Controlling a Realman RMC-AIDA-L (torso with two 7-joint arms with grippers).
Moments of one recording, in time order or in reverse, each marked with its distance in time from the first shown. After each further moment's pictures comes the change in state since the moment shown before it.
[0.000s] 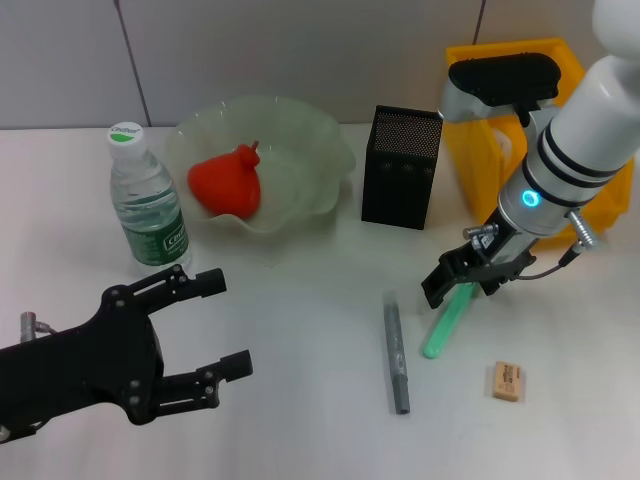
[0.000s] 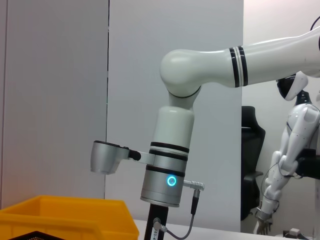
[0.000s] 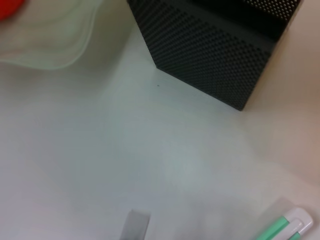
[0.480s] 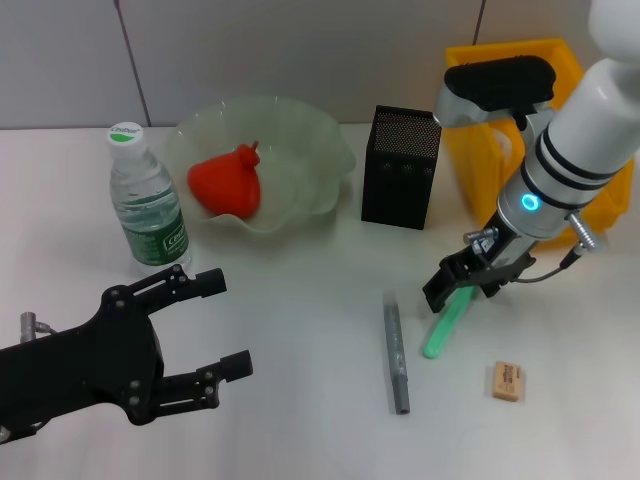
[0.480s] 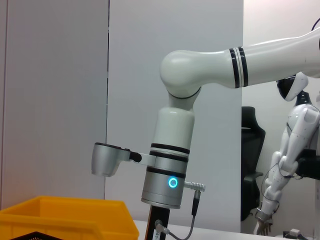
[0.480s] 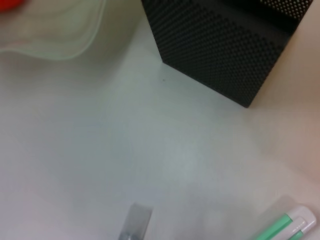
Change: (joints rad) left arm 0.000 0.000 0.000 -0.002 -0.001 0.001 0.002; right arm 0.000 0.003 -0.014 0.001 -0.001 -0.003 -0.025
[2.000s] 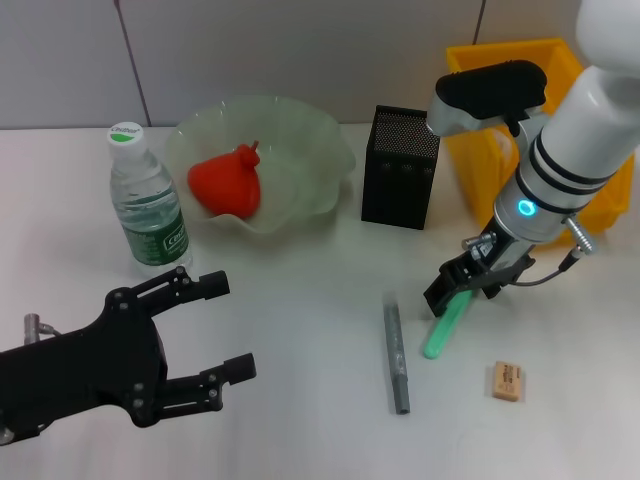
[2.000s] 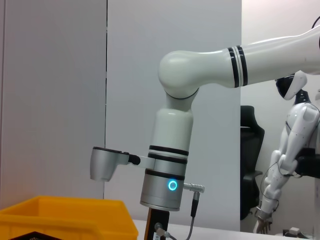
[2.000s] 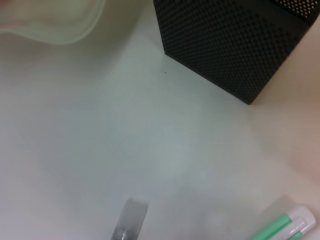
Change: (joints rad) left arm 0.000 -0.002 0.007 -0.004 -0.001 -0.005 0.012; right arm 0.005 0.005 -0.039 0.014 0.000 0.018 -0.007
